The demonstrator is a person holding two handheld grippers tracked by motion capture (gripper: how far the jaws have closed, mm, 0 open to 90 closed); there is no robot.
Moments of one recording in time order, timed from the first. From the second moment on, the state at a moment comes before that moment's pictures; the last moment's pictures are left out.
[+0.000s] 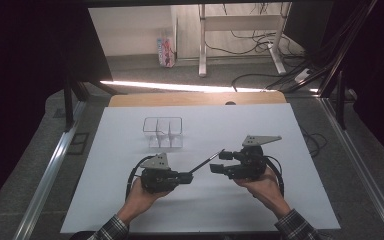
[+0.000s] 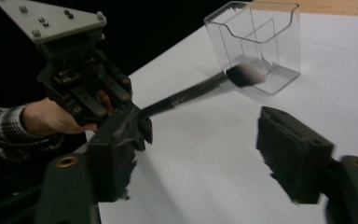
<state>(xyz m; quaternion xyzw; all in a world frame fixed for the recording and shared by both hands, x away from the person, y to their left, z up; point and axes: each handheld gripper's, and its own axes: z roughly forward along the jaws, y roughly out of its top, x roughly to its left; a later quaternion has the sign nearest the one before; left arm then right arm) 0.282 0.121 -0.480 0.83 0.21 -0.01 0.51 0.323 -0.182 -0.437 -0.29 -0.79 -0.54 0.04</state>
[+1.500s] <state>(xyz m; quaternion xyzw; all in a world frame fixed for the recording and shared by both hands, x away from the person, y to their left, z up) 0.282 0.105 -0.484 0.86 0.22 0.02 0.45 0.315 -0.163 -0.425 -0.23 -0.86 -0.45 0.00</state>
